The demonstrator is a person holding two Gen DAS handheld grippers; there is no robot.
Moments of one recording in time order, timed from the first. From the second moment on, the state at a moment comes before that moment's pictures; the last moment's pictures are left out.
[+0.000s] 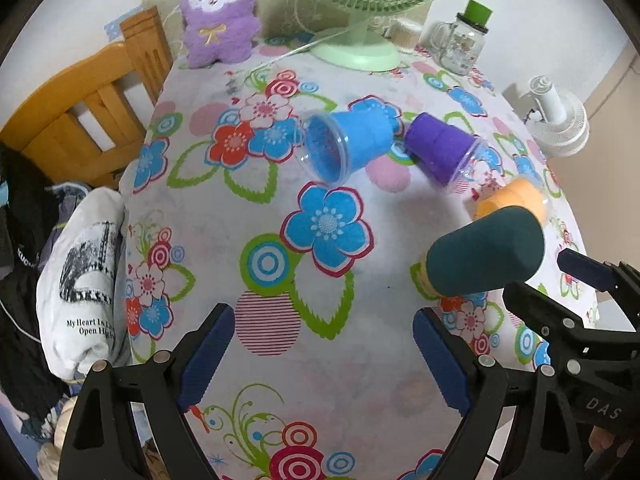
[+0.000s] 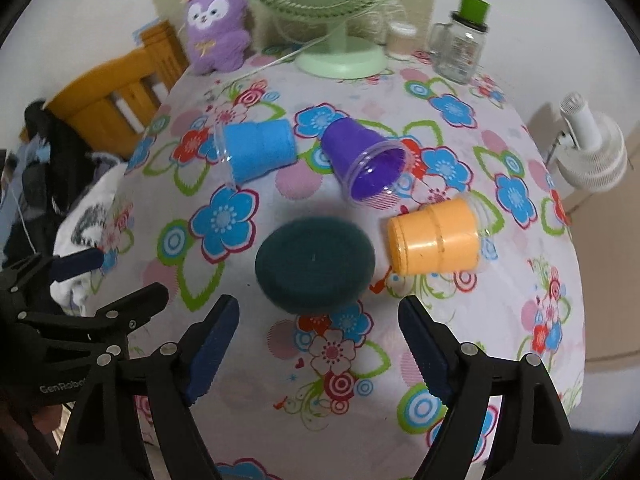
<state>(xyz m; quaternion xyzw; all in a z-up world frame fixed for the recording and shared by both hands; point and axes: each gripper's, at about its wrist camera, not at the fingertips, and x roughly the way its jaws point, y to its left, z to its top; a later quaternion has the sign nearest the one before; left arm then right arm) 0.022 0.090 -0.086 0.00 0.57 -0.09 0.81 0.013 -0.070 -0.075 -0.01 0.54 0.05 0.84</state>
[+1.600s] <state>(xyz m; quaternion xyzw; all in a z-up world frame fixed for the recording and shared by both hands) -0.043 0.006 0.018 -0.04 0.50 0.00 0.86 -0.041 -0.176 0.029 0.00 0.45 0.05 0.89</state>
